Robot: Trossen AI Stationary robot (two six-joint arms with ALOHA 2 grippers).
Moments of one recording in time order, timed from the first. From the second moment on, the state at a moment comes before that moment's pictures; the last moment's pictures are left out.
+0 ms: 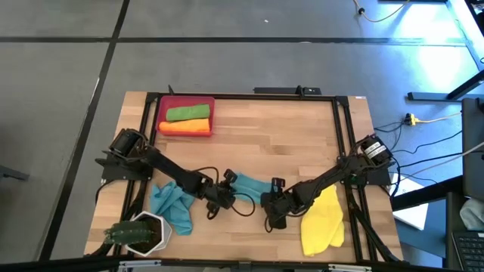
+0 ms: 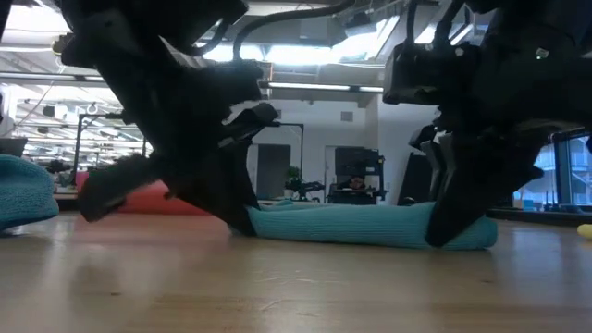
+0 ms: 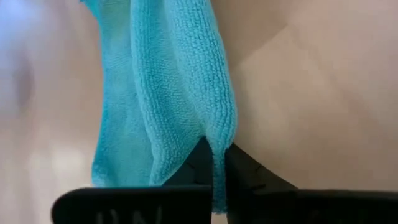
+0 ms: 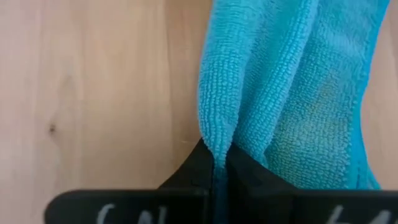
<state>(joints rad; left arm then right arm) -0.38 1.86 0.92 -0.03 -0.37 0.38 0.50 1.88 1.06 -0.38 0.25 0.52</state>
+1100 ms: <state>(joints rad) -0.09 1.80 0.94 -0.03 0.52 -0.02 0.46 1.59 0.50 0.37 0.14 0.92</state>
